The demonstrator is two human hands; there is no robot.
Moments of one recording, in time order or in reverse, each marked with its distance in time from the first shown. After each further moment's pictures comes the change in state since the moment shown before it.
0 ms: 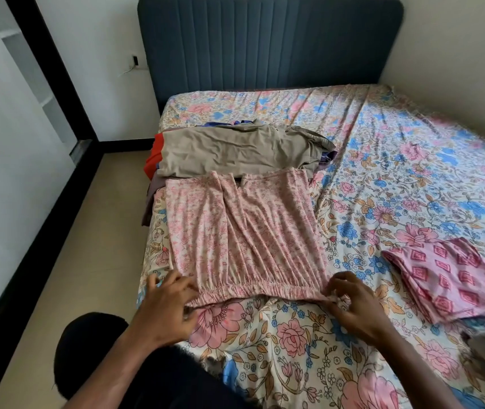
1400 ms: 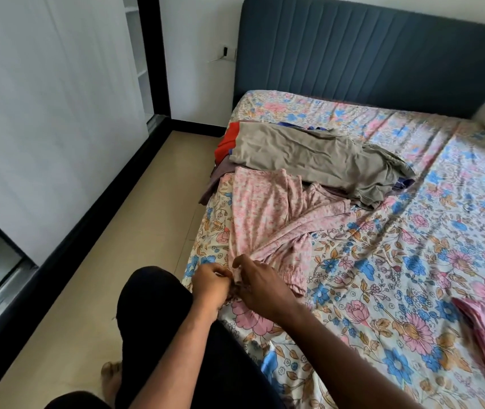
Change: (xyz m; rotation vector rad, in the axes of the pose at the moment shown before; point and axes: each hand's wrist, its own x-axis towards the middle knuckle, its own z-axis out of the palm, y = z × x) left_hand -0.007 0.014 0.006 -1.203 0.241 -1.095; right_hand 0.063 -0.228 0.138 -0.110 -0.315 -0.479
